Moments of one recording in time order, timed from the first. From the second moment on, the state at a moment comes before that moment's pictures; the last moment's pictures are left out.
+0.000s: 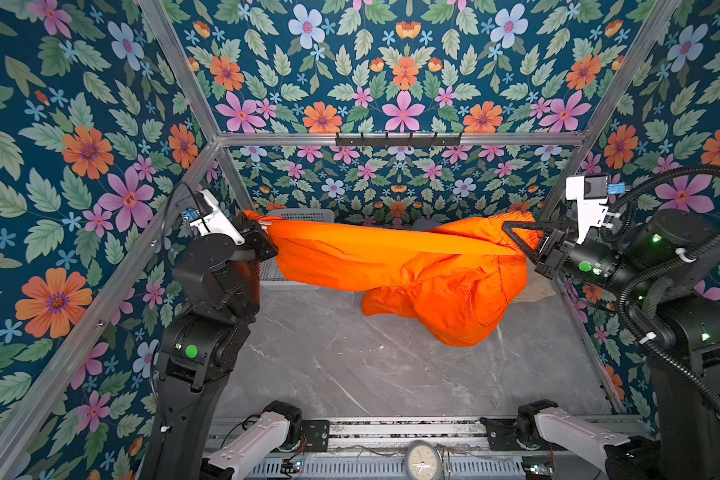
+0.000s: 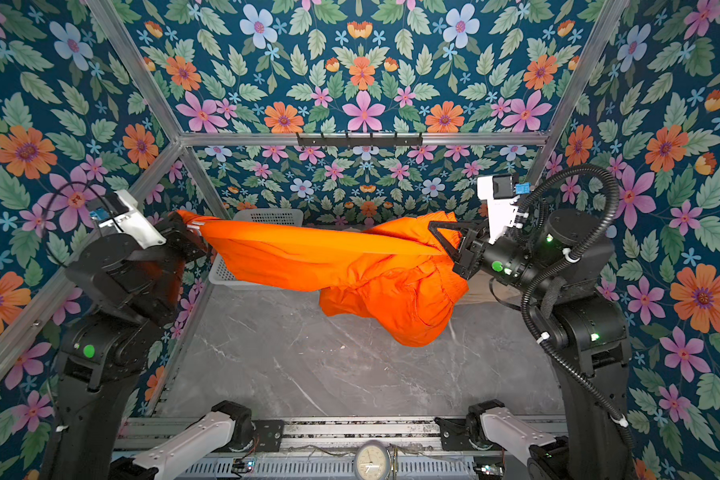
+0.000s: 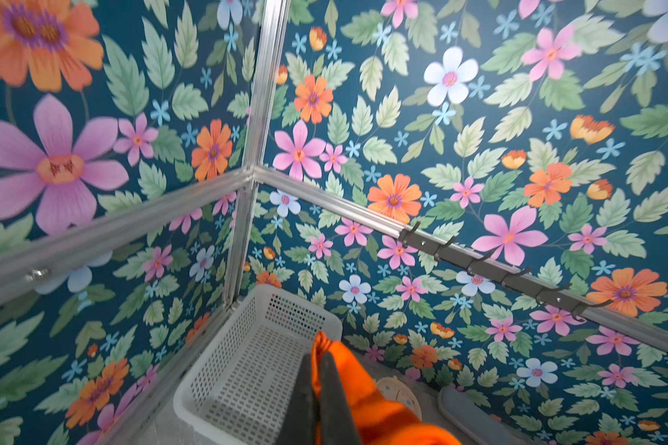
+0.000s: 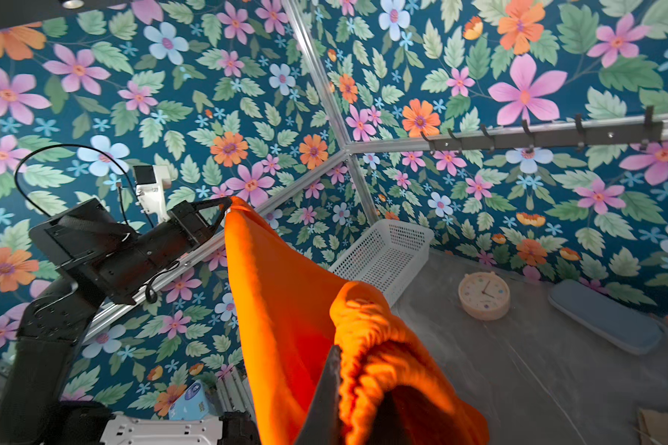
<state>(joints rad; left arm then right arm) -0.37 0.97 1.66 -0.65 -0.59 -0.28 0.23 1.10 1.92 -0.82 -0.65 0.34</state>
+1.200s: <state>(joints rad) -0.28 1.14 1.39 -0.21 -0.35 -0.20 0.13 1.58 1.92 -0.77 -0.82 0.41</state>
